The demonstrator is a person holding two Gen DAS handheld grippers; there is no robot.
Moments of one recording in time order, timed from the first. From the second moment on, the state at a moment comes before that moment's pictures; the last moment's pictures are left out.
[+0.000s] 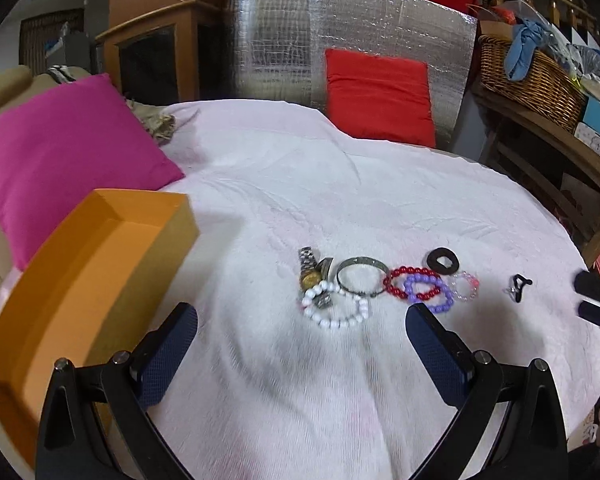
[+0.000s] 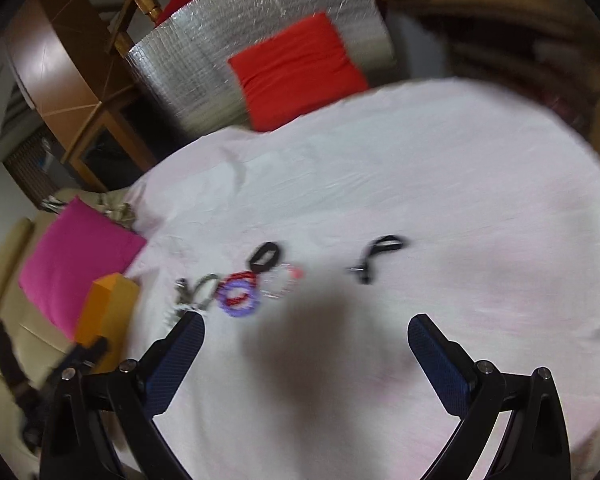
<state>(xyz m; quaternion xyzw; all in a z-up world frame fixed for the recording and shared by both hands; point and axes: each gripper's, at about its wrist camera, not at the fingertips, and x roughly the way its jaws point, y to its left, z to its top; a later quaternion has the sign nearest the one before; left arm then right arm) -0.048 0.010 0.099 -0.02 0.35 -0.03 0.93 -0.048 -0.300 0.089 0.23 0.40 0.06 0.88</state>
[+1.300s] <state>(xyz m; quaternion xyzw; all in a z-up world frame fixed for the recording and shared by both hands) 0.035 -0.105 0.031 0.01 0.47 -0.30 0.83 0.044 -0.348 0.025 0.28 0.49 -0.04 0.83</state>
